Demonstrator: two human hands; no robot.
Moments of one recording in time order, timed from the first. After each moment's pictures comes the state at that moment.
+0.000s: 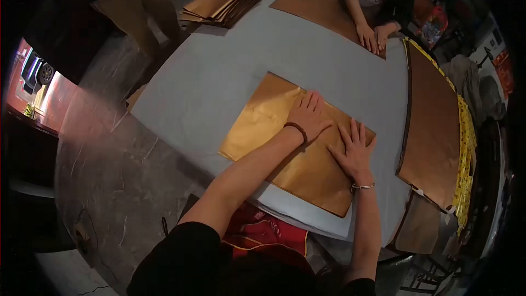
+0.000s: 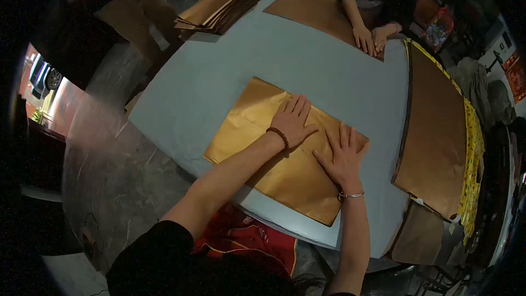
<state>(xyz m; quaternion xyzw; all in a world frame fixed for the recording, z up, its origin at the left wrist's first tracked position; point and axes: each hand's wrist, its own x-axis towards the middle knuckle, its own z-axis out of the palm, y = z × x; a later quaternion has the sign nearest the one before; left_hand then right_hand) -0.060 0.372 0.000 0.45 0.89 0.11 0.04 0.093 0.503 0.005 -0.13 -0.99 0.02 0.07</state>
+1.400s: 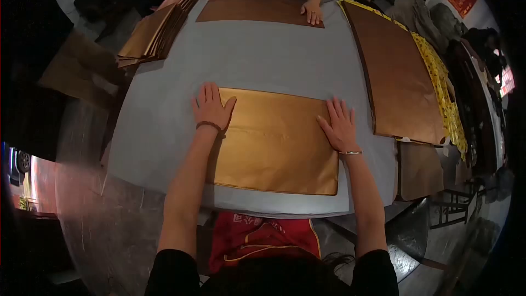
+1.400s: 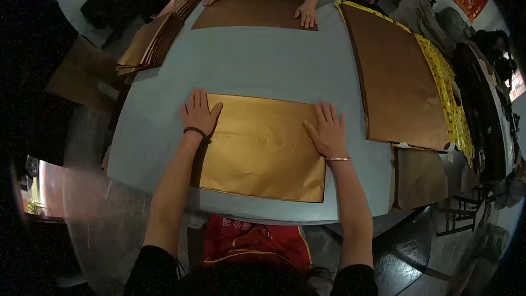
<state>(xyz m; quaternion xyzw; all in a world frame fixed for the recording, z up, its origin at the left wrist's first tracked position) -0.139 0.300 0.009 0.29 0.96 0.04 0.02 0.114 0.535 0.001 -0.29 -0.95 0.04 0.08</state>
